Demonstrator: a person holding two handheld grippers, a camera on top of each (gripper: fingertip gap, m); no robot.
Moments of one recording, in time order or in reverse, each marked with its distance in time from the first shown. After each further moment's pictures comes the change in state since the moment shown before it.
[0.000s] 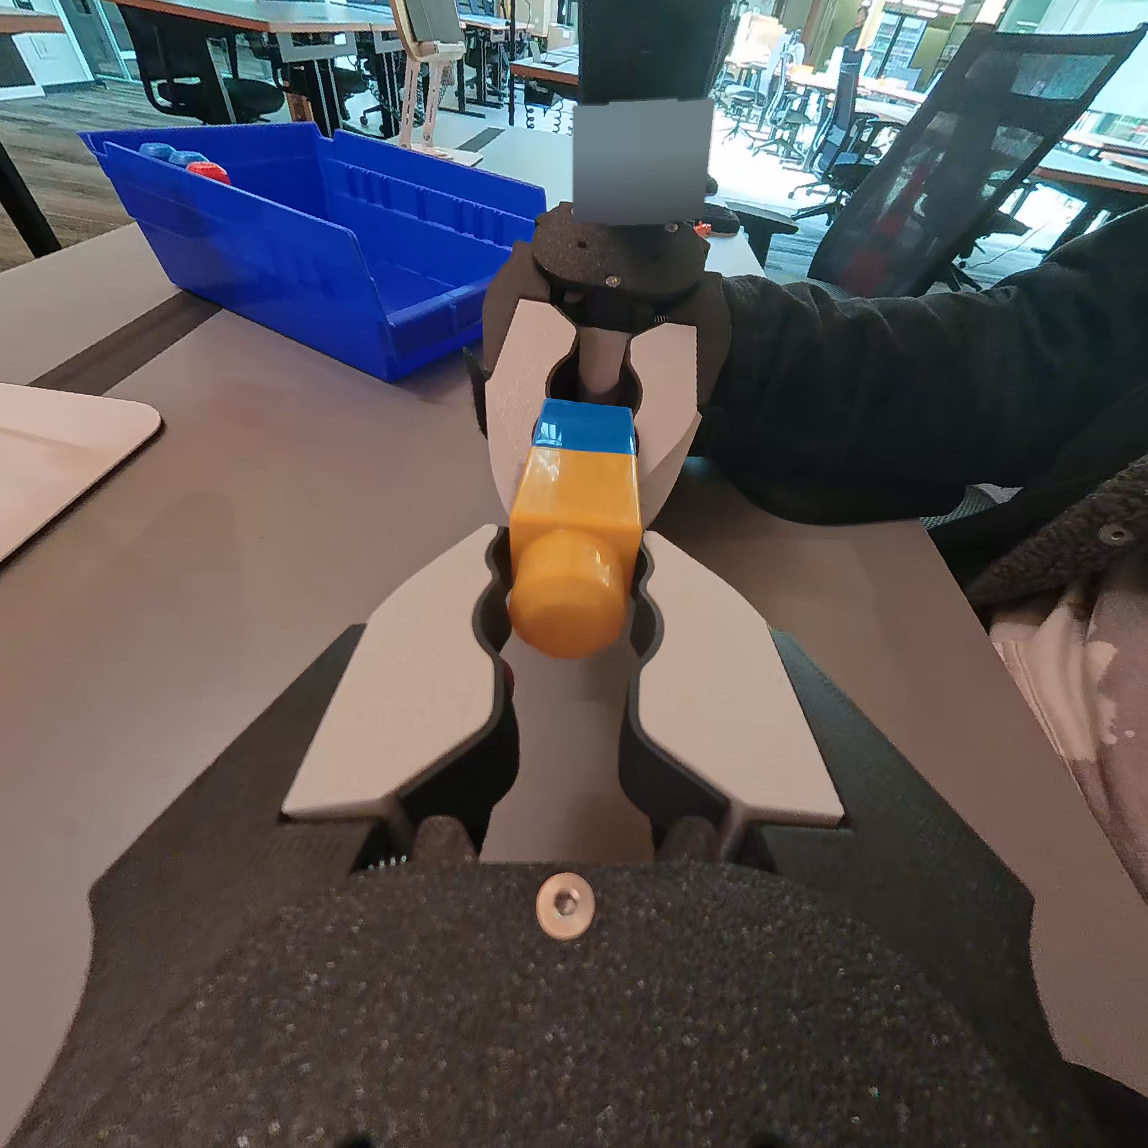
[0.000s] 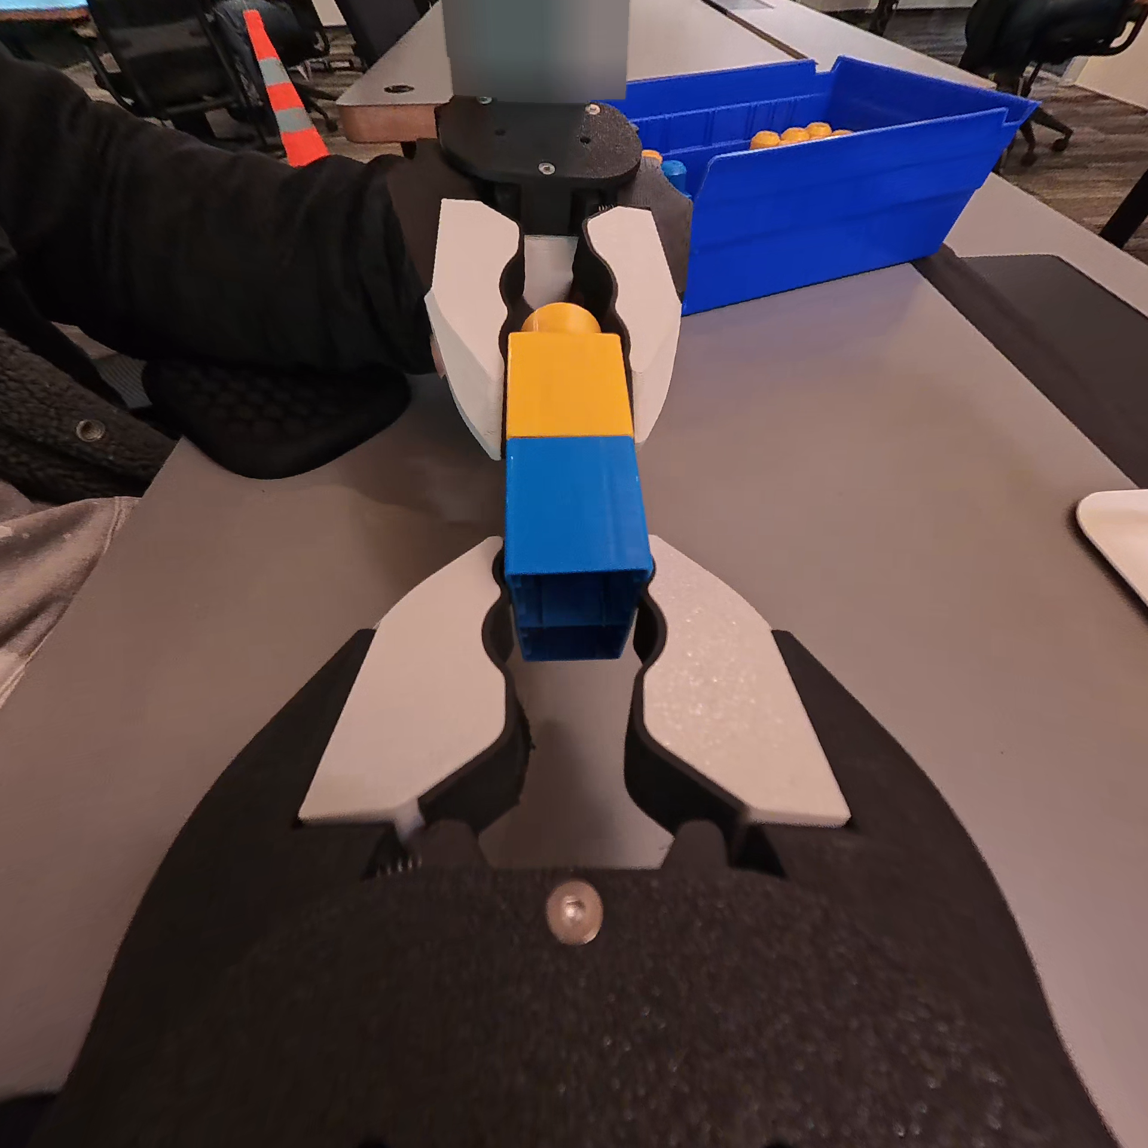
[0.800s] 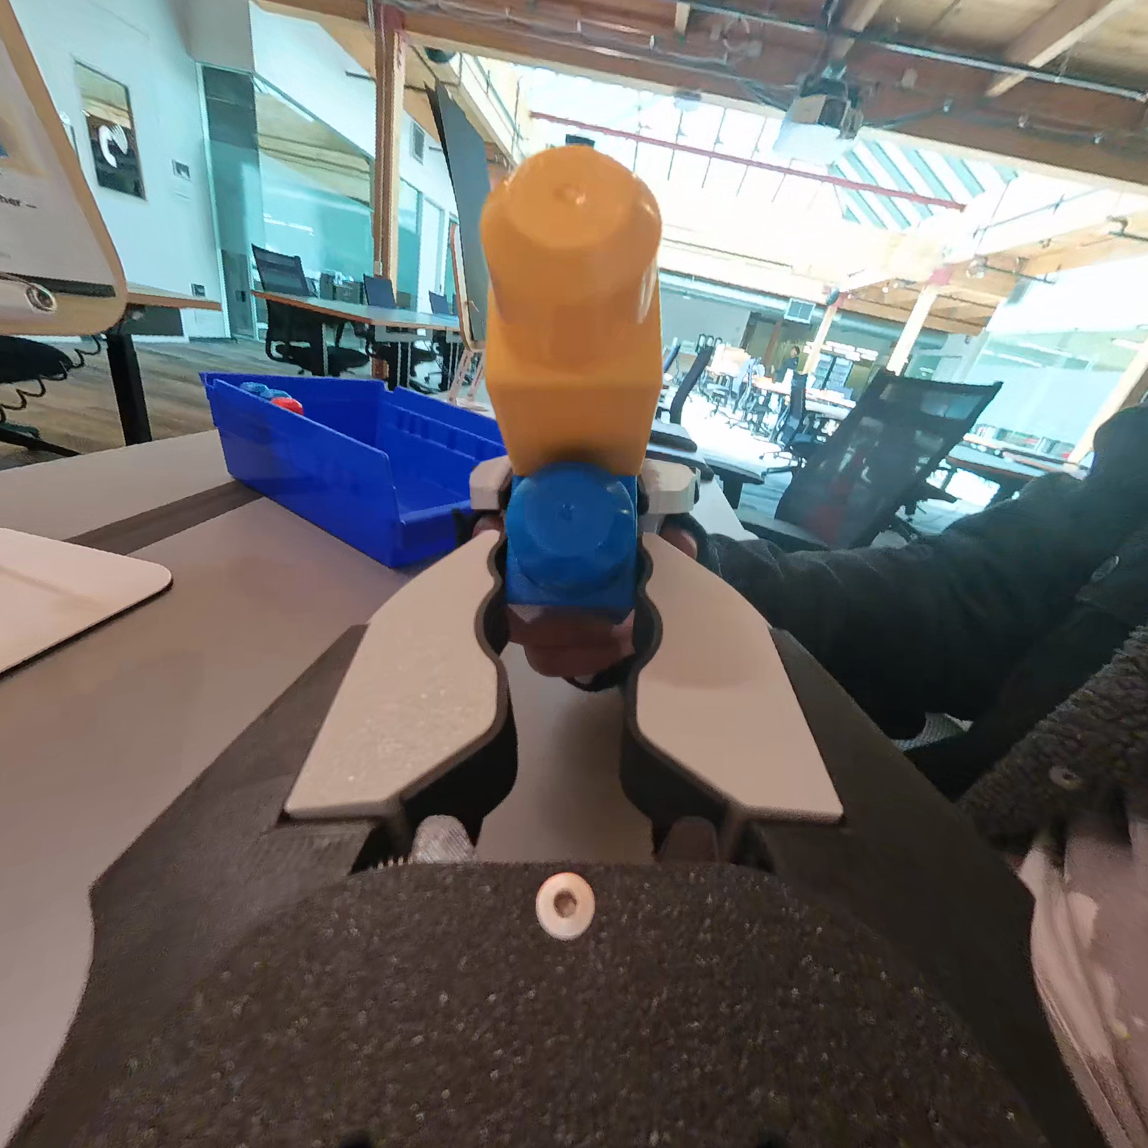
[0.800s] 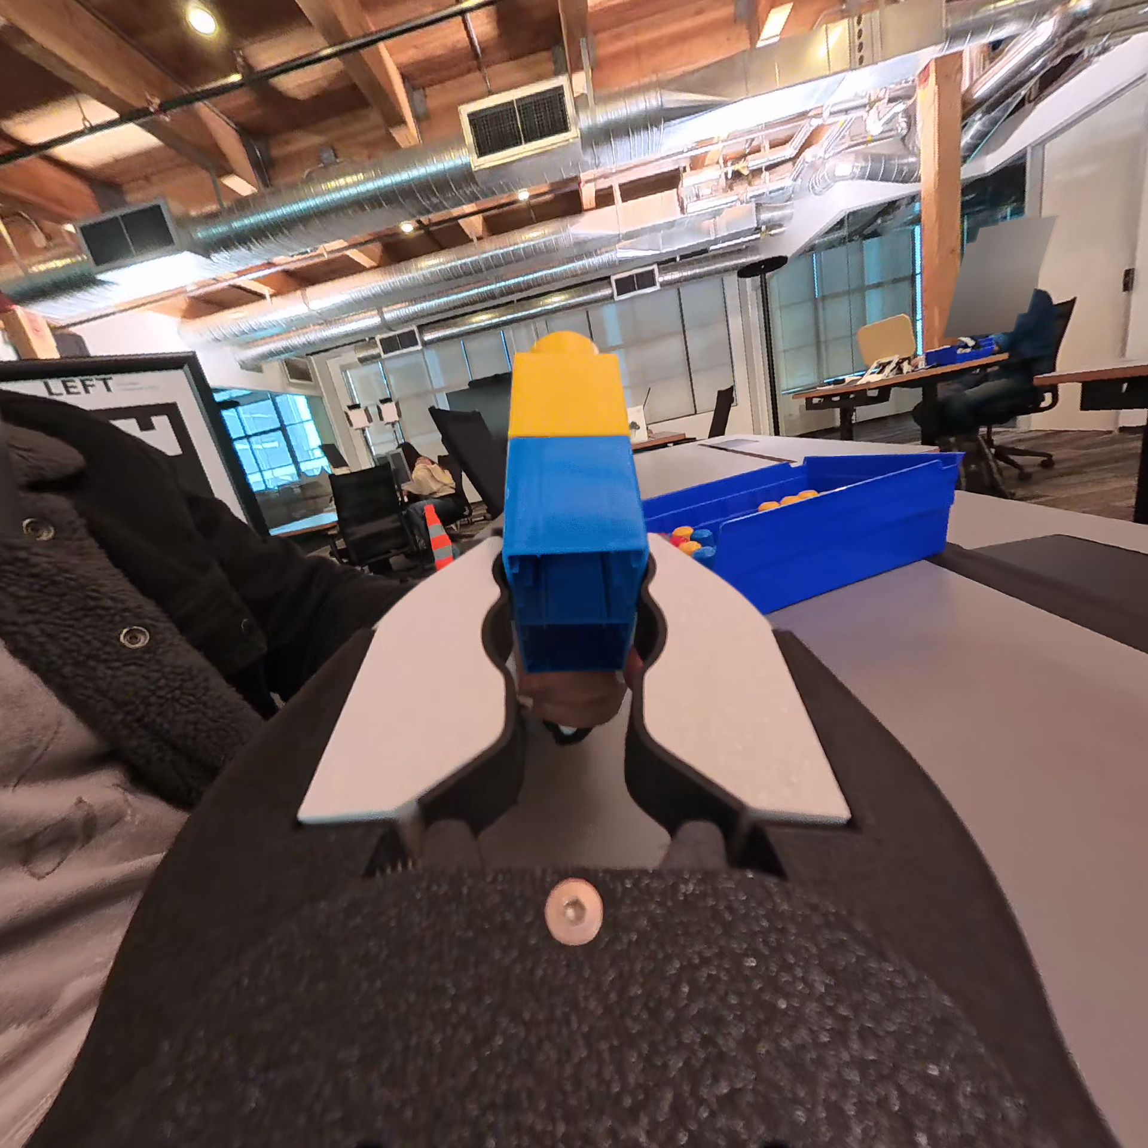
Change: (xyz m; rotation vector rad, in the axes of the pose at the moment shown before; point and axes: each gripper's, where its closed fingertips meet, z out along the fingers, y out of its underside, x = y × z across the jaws) left arm 0.013 -0.061 0.006 0.393 -0.034 -0.086; right arm -0.006 -0.089 -0.023 0.639 -0.106 0.183
